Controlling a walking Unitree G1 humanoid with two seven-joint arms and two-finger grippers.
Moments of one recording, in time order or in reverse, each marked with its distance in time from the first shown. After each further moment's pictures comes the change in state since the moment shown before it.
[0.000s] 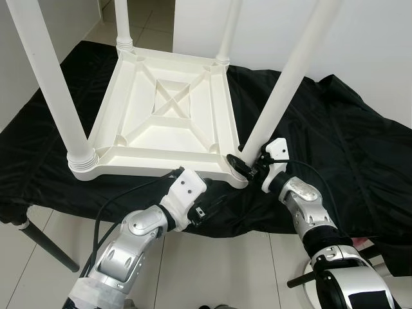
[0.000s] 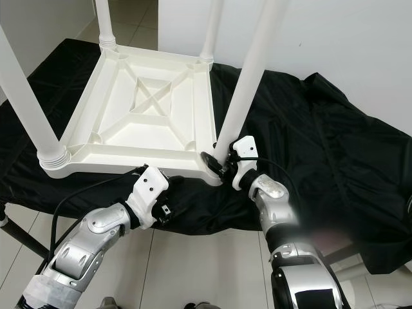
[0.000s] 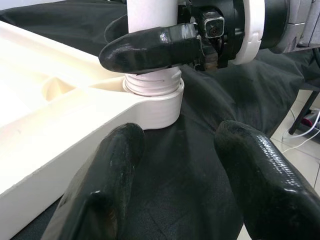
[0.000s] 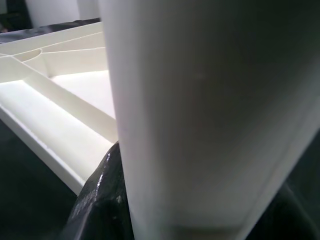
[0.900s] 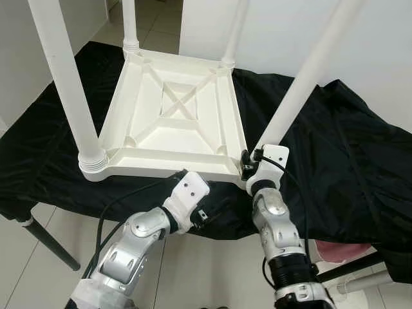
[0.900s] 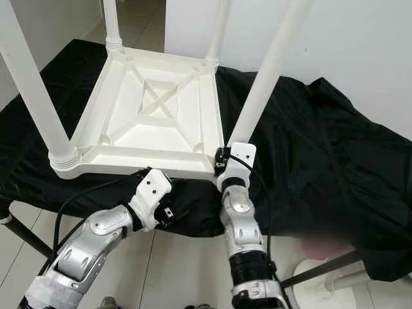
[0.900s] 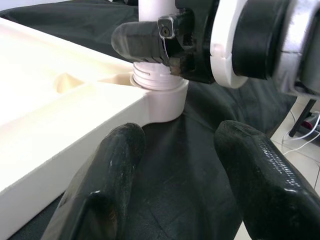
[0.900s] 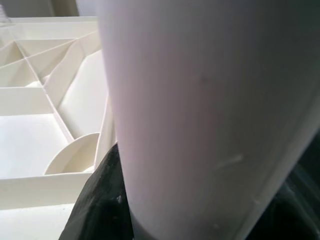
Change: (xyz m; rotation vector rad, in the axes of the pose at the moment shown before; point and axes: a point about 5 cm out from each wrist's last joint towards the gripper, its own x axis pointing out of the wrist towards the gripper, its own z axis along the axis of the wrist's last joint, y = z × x) left arm 0.002 -0.005 -0.001 -0.005 0.001 -0.018; right arm -0.002 0.046 0.005 0.200 0.012 -0.787
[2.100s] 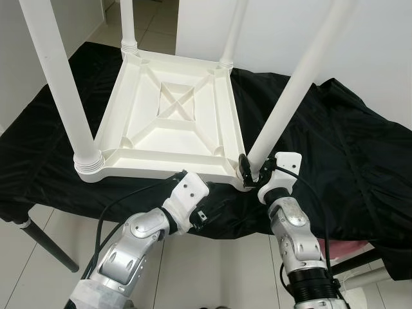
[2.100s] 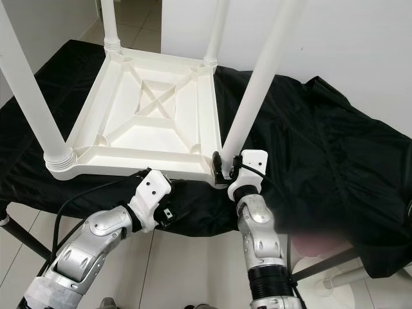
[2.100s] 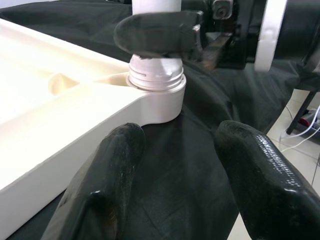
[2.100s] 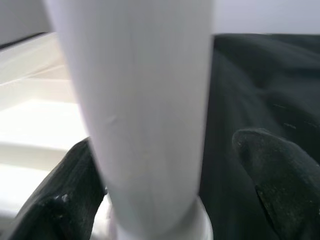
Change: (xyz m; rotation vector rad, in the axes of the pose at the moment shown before) left arm -0.001 0.000 -0.002 -0.001 0.007 0.001; right arm -0.004 -0.035 0.007 -0.037 -0.037 0.333
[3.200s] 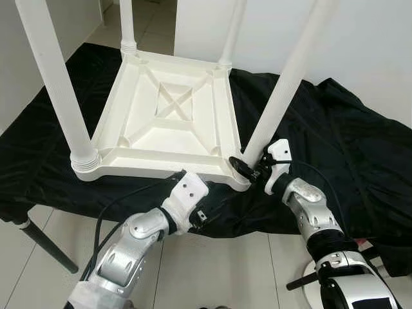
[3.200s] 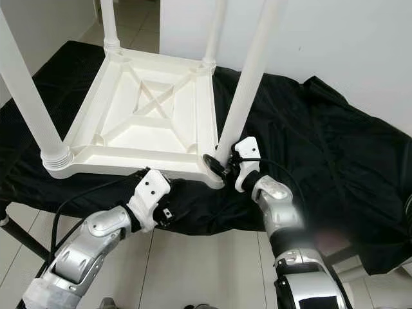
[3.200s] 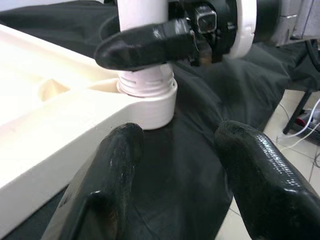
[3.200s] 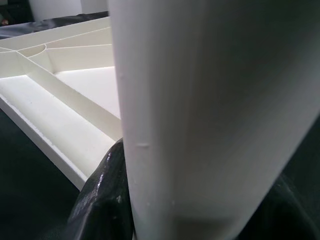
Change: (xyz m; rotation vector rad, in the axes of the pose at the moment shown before) left arm -0.003 -0.002 0.001 -0.003 -0.001 0.002; right arm 0.030 -0.011 -0.003 -0.159 0.069 0.498
